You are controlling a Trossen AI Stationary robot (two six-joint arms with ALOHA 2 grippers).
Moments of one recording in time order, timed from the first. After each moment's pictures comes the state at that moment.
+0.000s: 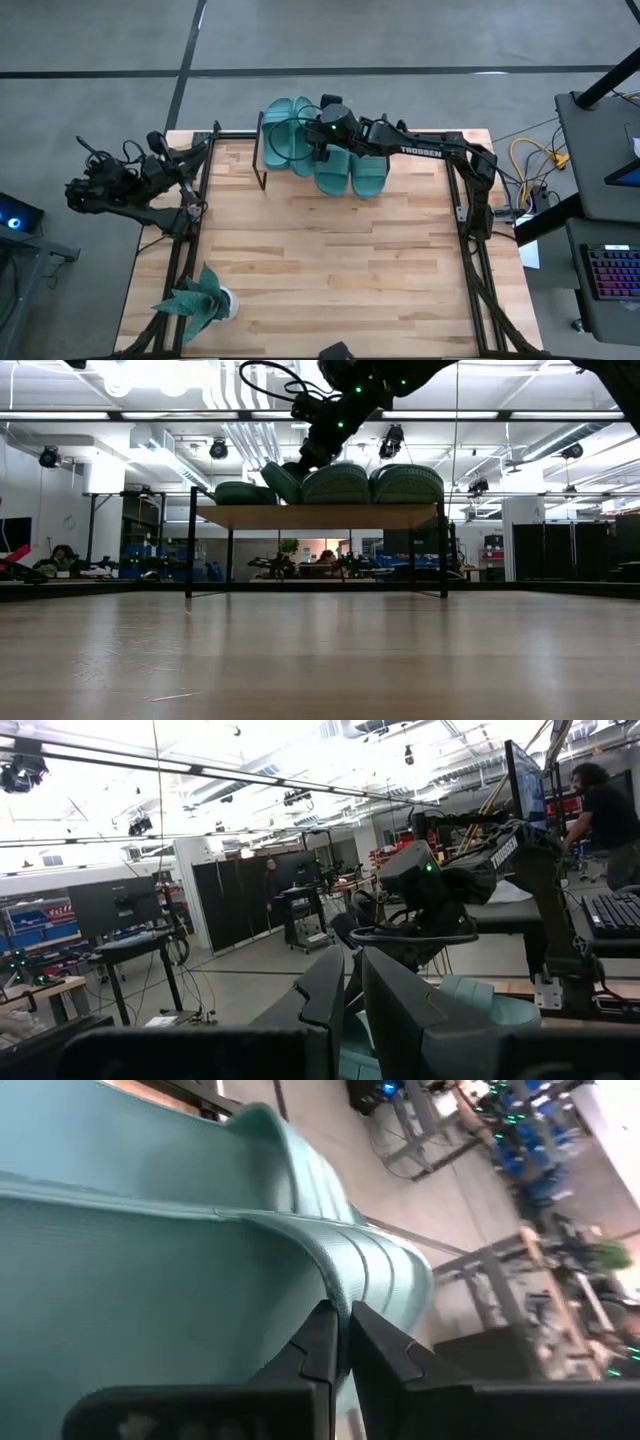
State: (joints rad) left arm -0.21 0.27 0.63 -0.07 -0.73 0.43; right arm -0.35 1.93 1.68 -0.22 0.35 -0.68
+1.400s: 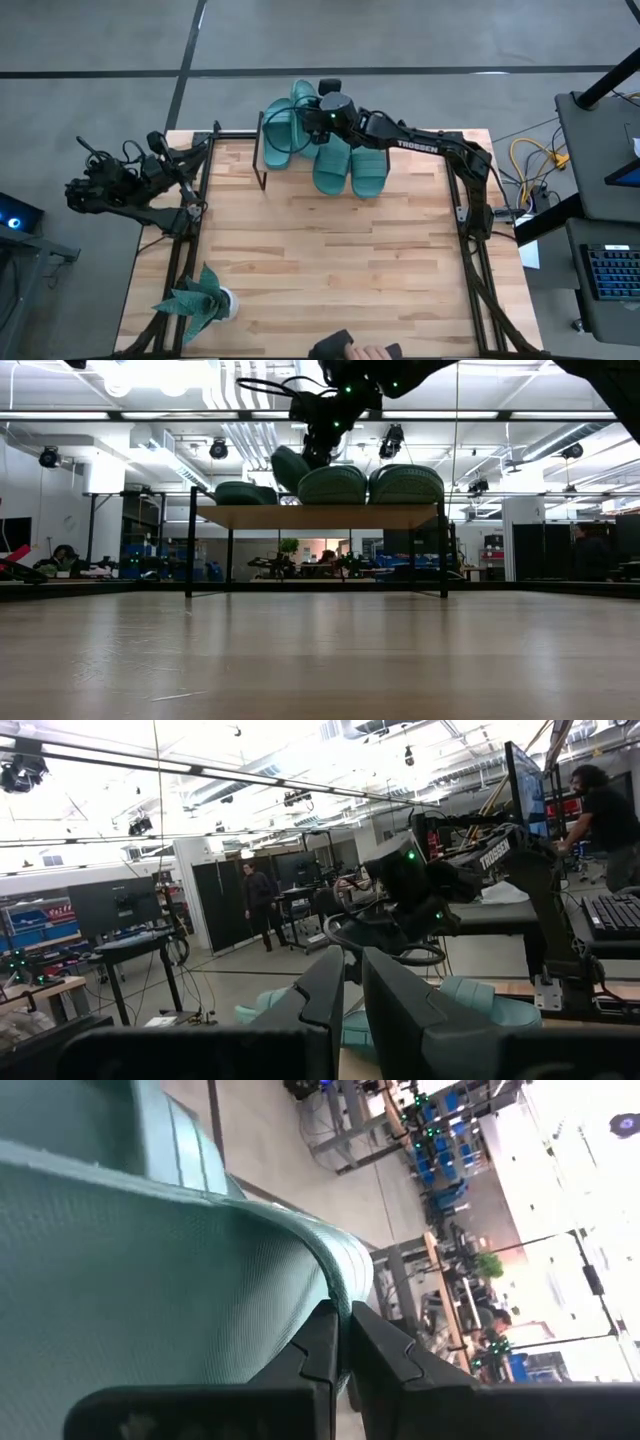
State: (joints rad) left arm -0.21 0.27 0.63 -0.07 -0.73 0.43; right arm -0.38 1.97 1.78 -0.14 0.50 -0.93
